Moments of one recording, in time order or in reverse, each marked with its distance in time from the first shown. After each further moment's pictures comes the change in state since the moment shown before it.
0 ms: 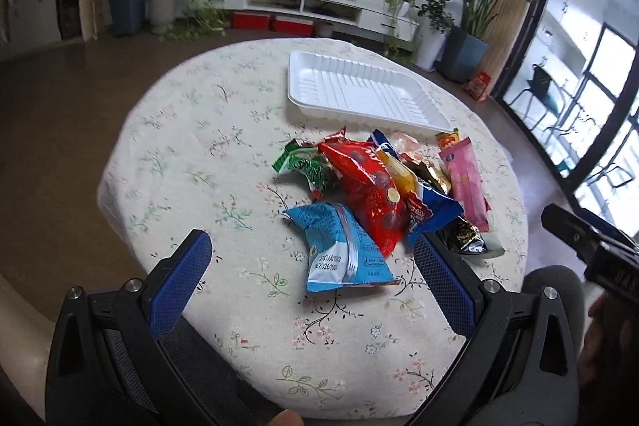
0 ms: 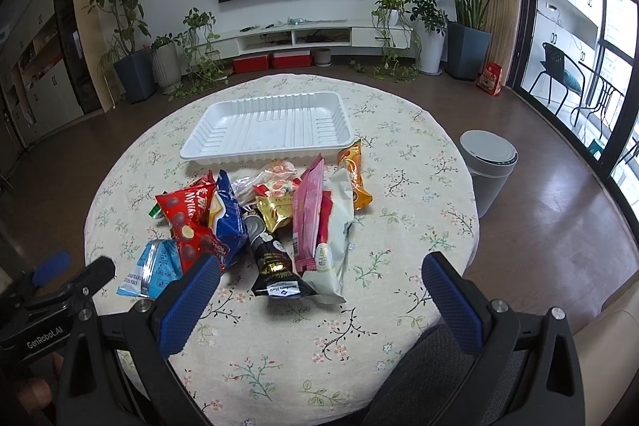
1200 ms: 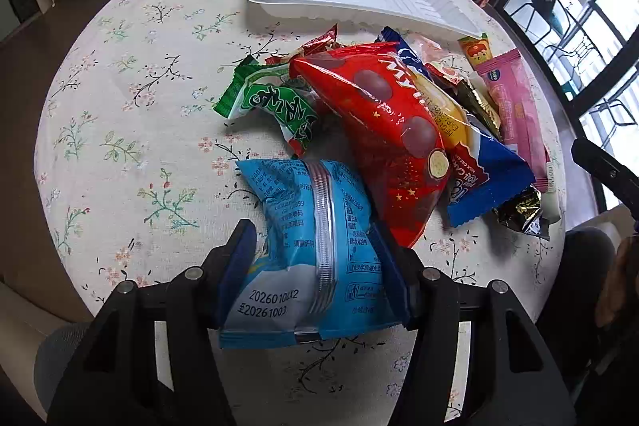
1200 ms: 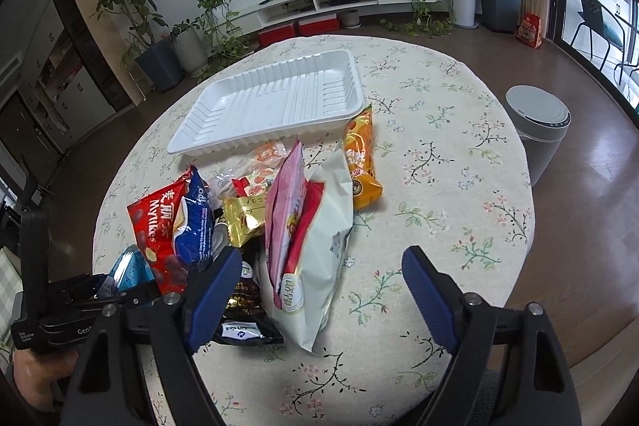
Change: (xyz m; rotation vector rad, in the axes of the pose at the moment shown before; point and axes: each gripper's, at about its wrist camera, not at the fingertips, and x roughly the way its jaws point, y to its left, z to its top) left arm 0.134 -0.010 0.025 0.097 0.386 0.001; right arm 0.079 -0.052 0.025 0.056 0.148 0.187
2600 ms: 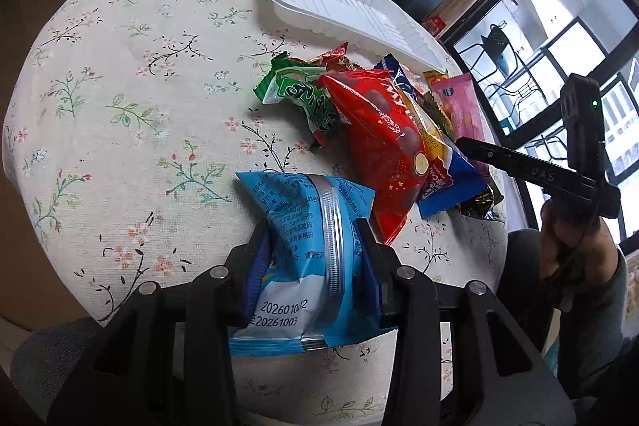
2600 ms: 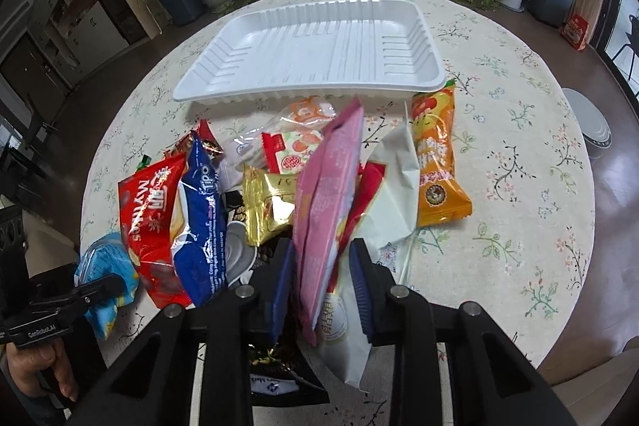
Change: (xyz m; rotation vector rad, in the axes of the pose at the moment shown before) left arm -0.012 0.067 -0.026 -0.087 -0.072 -0.289; right arm 0.070 0.042 0.023 -0.152 0.219 0.025
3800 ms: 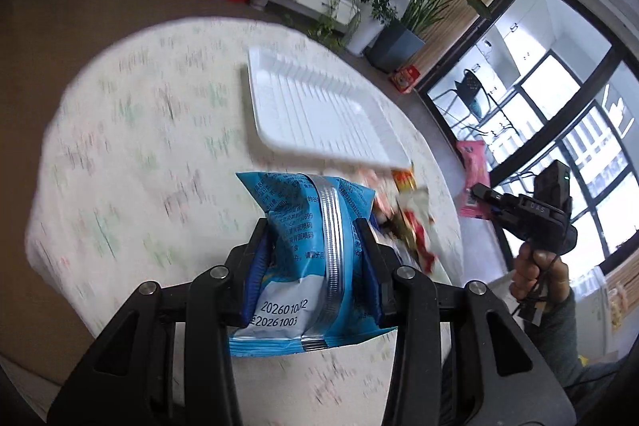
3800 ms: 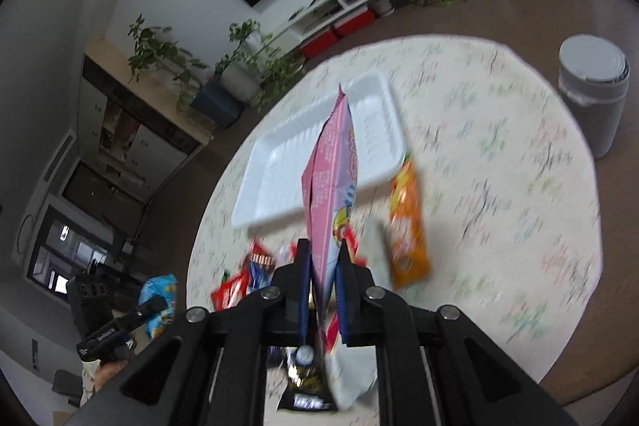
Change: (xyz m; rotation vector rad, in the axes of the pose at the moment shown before) left arm -0.065 0.005 0.090 0.017 -0.195 -0.079; right arm -0.063 -0.099 0.026 0.339 -0.247 0.353
